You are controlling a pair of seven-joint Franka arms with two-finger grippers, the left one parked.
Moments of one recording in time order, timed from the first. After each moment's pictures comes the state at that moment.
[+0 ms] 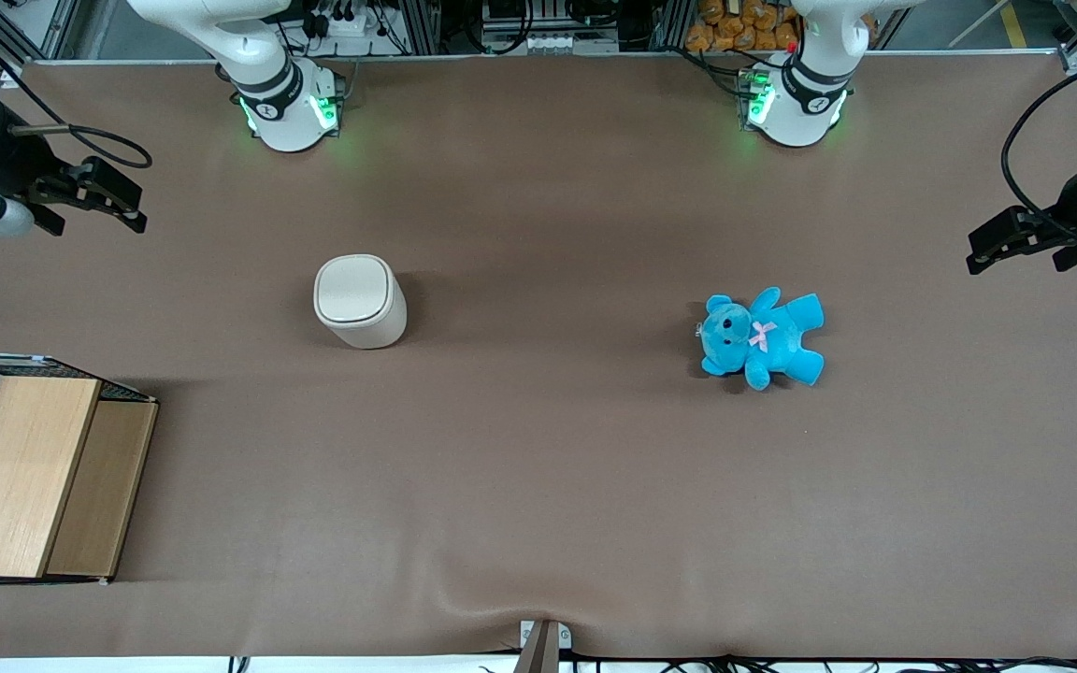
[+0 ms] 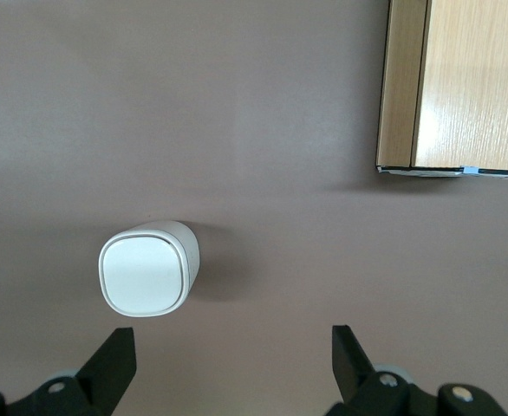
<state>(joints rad) 0.12 -0.11 -0.04 -1.67 0.01 1.57 0.07</state>
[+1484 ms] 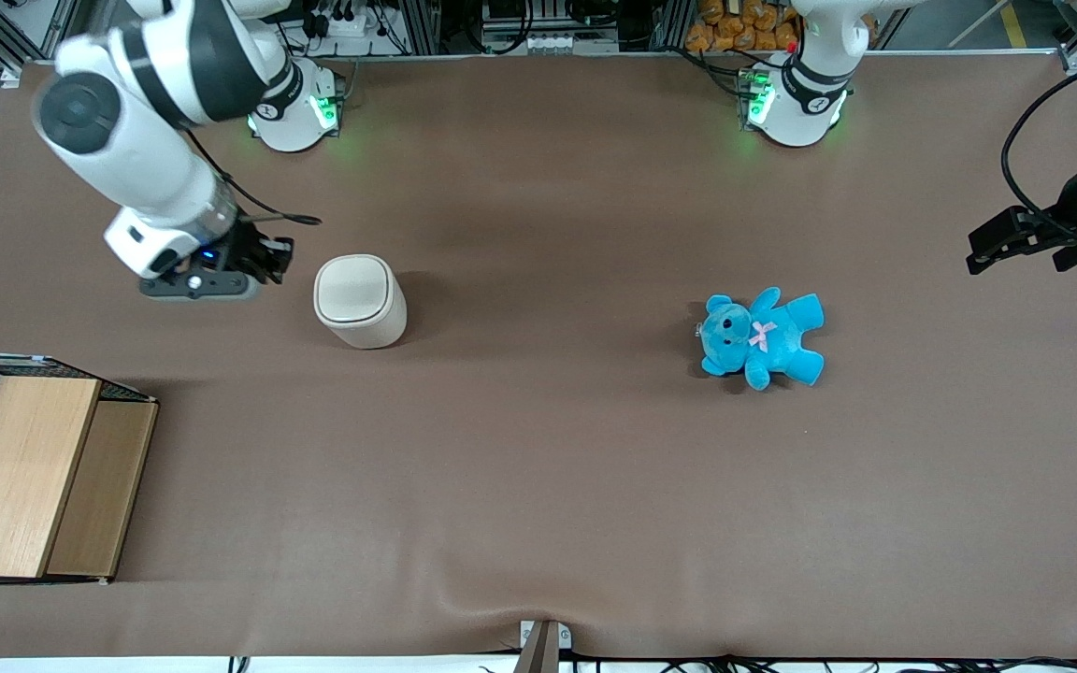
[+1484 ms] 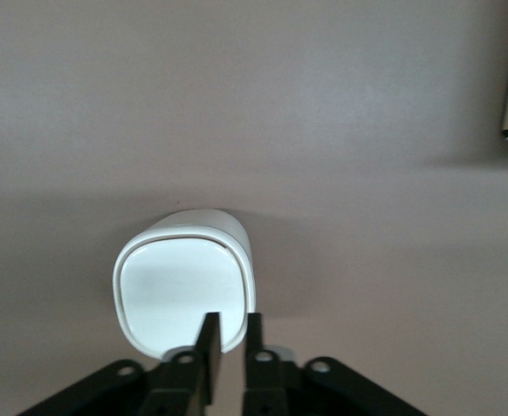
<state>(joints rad) 0.14 -0.06 0.16 -2.10 0.02 1.99 0.27</state>
